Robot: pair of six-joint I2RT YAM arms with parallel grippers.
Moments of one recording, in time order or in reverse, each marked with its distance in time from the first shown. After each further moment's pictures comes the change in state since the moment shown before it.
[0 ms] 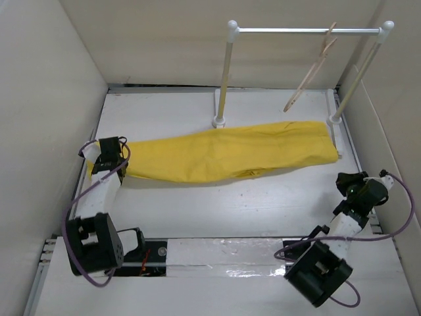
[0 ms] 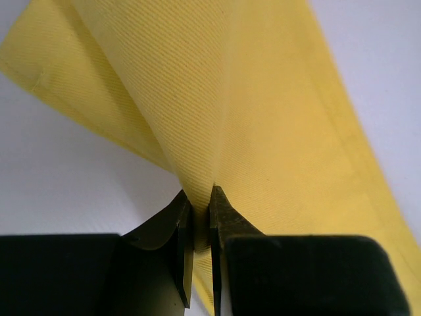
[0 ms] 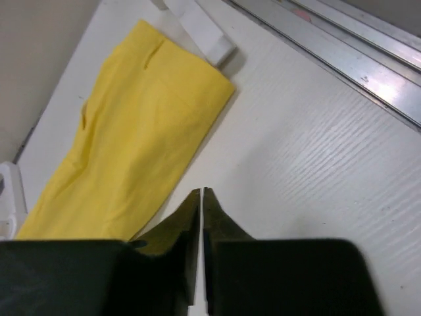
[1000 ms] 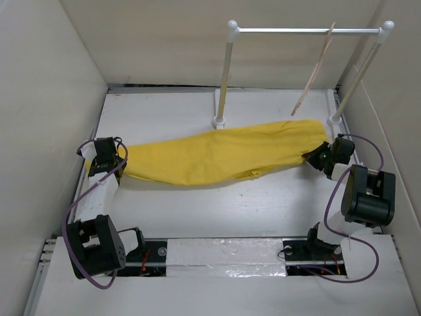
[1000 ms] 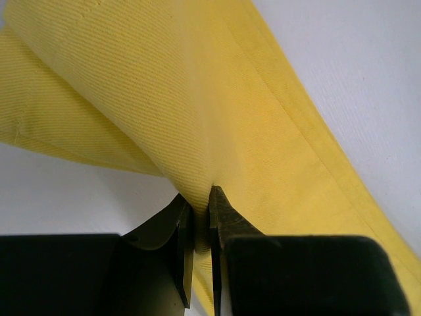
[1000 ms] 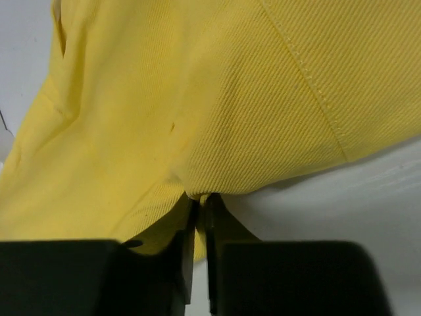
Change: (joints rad) left arm 0.048 -0.115 -0.025 0.001 0.096 0.086; right arm 0.488 0.751 0.366 0.106 0.090 0.051
